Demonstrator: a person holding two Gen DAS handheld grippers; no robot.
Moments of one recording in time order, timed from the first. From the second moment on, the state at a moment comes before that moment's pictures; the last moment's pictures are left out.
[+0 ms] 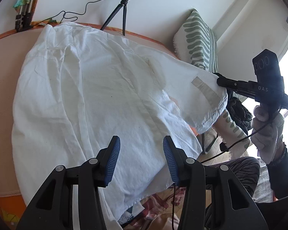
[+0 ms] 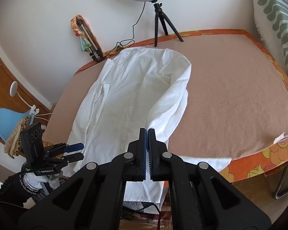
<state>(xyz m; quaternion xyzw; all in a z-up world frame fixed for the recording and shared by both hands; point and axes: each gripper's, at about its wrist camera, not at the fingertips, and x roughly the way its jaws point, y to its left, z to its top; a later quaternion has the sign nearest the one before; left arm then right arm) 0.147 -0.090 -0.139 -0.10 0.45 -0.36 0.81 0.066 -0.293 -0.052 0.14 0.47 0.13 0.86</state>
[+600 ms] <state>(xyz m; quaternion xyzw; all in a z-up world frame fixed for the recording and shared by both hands) 0.144 -0.069 -0.156 -0.18 0.48 -0.35 0.78 0.082 -0.245 -0.105 0.18 0.52 0.24 0.80</state>
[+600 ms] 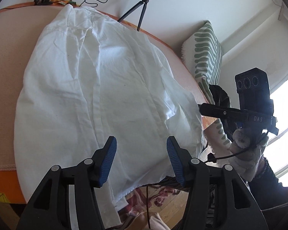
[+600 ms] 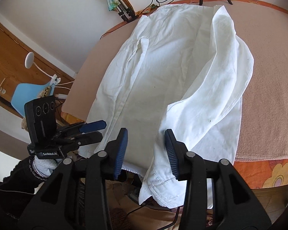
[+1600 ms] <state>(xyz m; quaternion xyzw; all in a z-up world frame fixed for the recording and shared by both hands) 0.134 -0.180 -0.167 -0.14 0.47 -0.38 0.78 0.367 -0.298 -0.152 0.03 0.59 0.01 0.81</state>
